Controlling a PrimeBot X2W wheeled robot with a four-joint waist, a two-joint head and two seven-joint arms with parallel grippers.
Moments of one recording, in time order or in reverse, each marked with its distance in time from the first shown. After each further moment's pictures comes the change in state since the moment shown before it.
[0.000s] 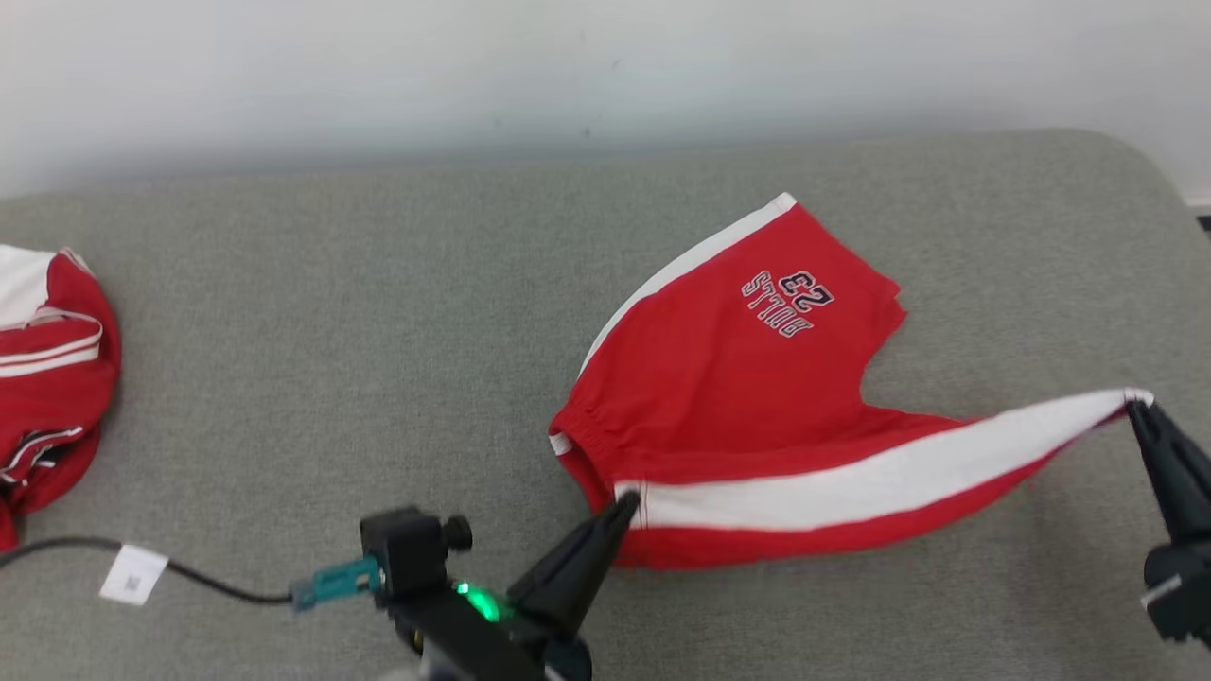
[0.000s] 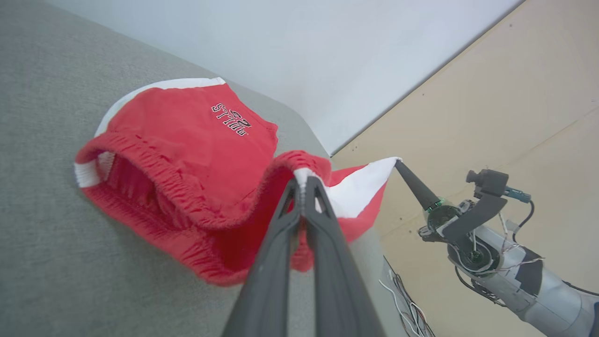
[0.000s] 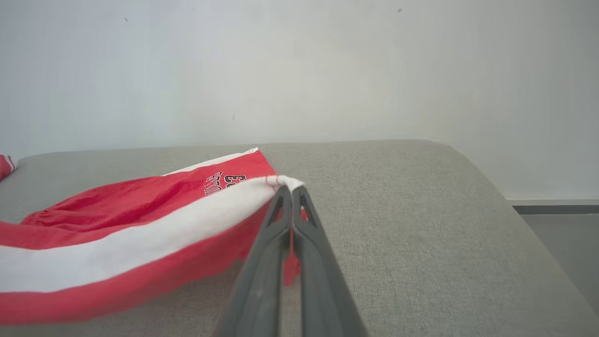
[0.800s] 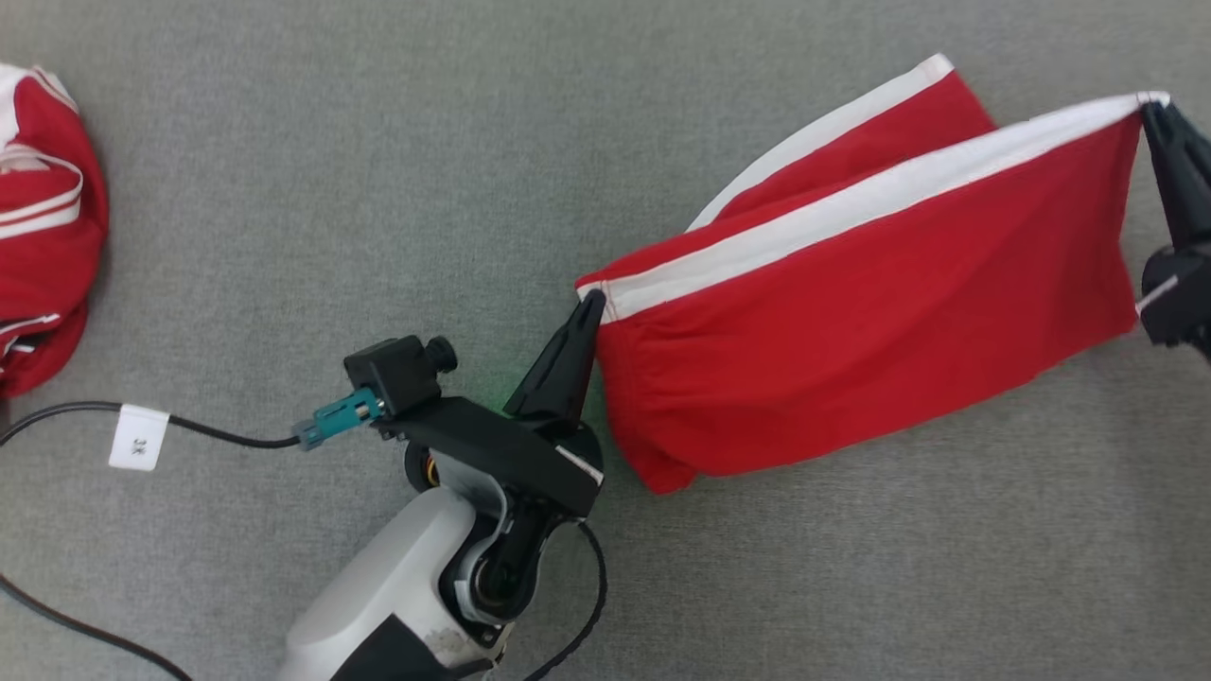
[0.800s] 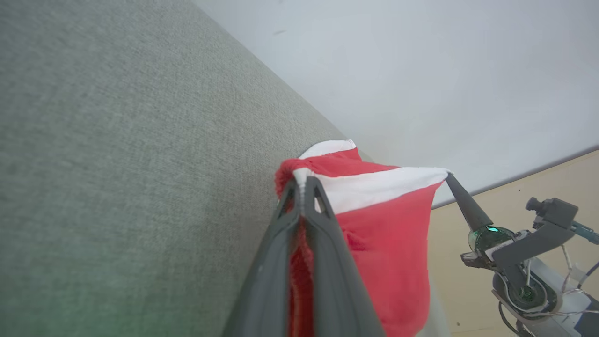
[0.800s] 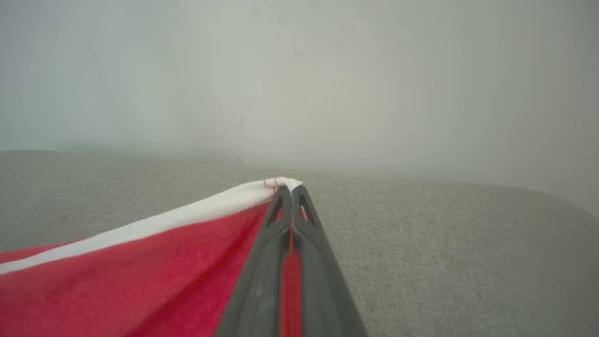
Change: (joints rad) left arm -0.270 -0.245 0.160 0.404 -0.059 -0.006 -0.063; right arm -0.720 -0.026 0.388 0.366 0.136 0.000 0.007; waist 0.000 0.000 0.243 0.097
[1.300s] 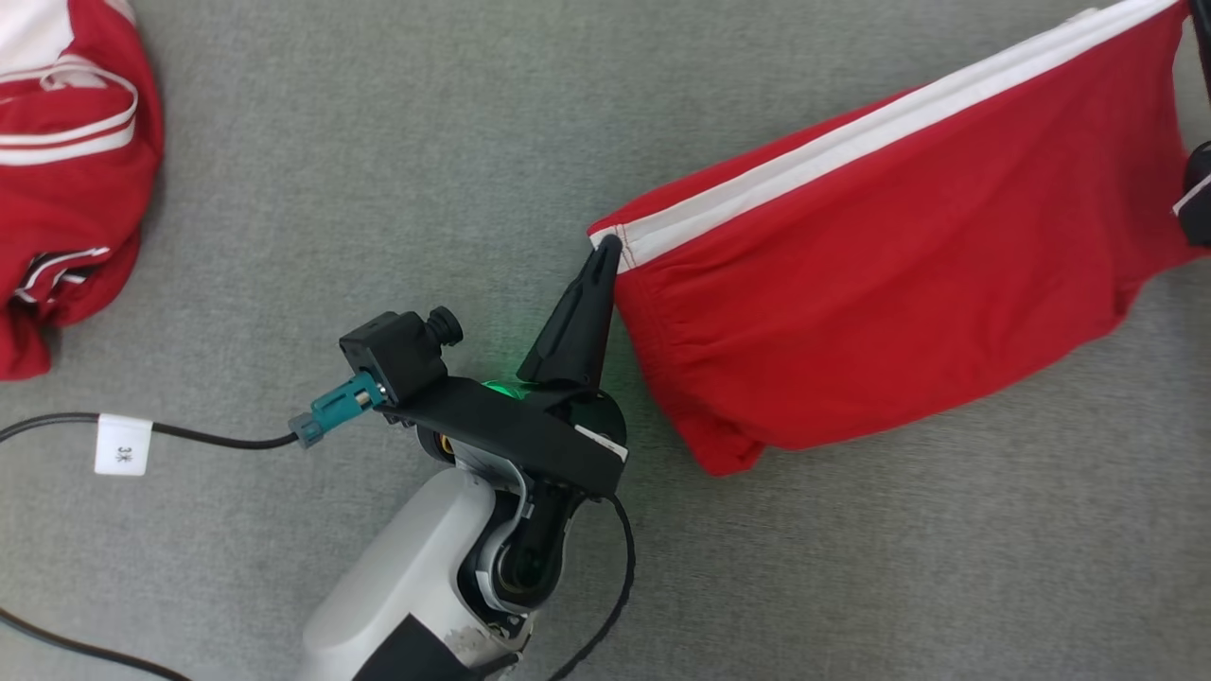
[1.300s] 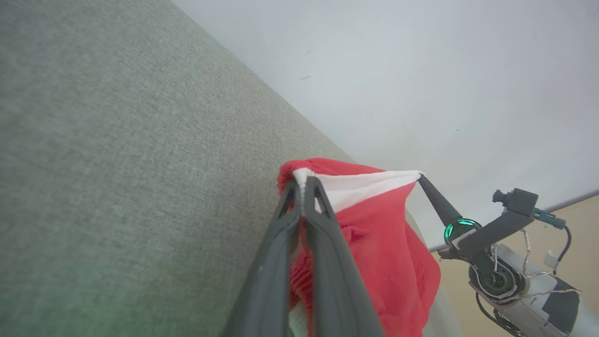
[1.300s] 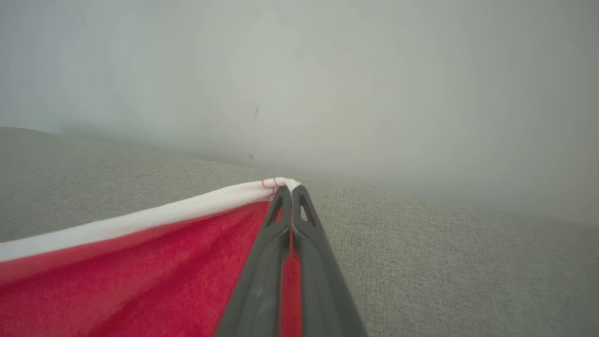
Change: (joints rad) left arm 0.001 -0.063 0.085 -0.080 0.131 0.053 -0.016; right arm -0.282 -0.004 0.200 0.168 0.046 0.000 -0.010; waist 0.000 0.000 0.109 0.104
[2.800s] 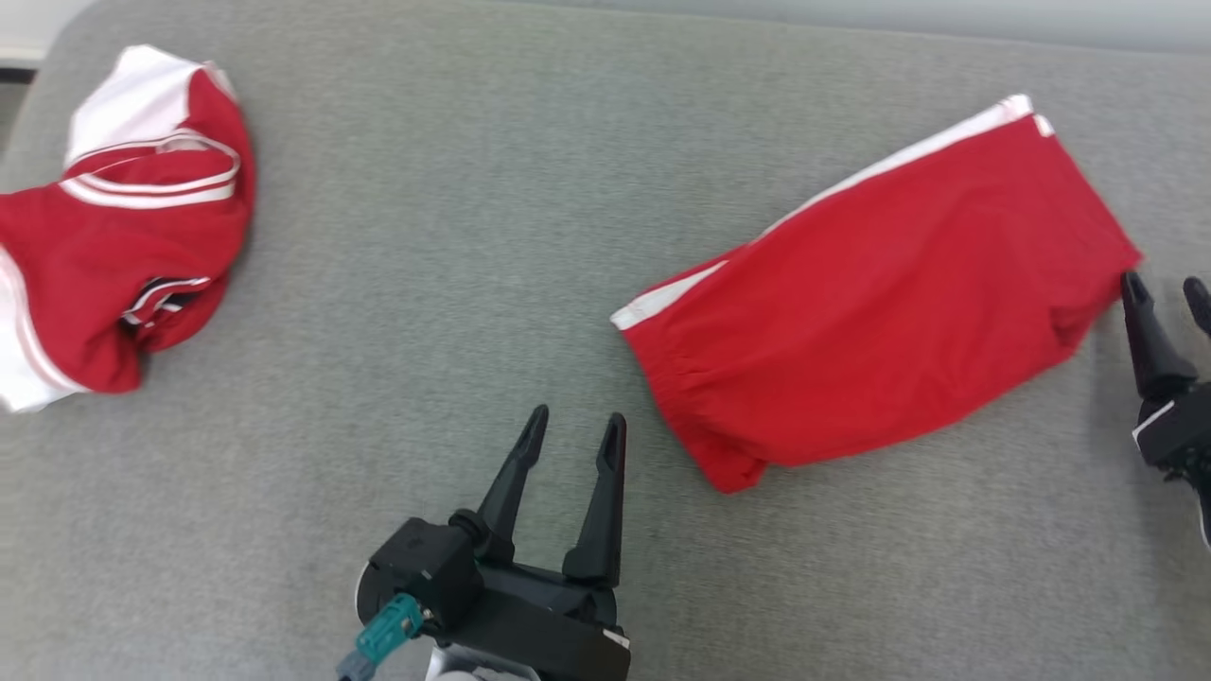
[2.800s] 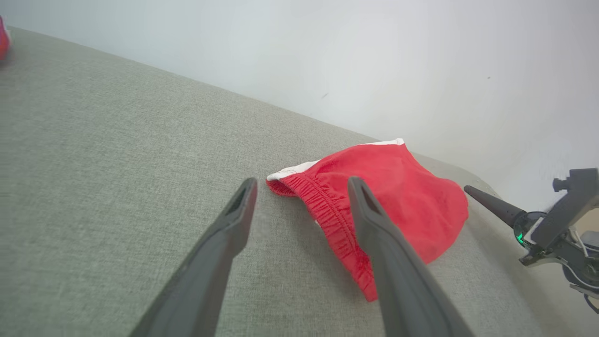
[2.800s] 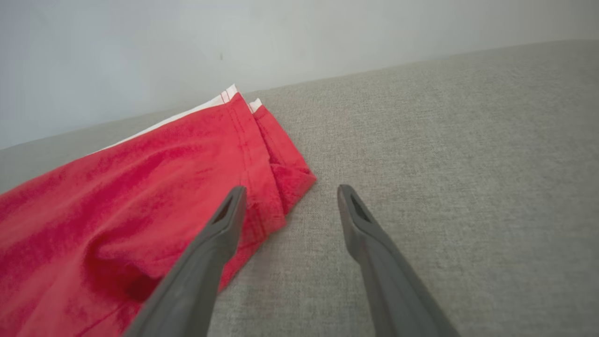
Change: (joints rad) left arm 0.356 0.062 -0.013 -0.293 0.504 0.246 0.000; right arm 0.450 0.060 -0.235 0.000 0.114 0.000 -0.006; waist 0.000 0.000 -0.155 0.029
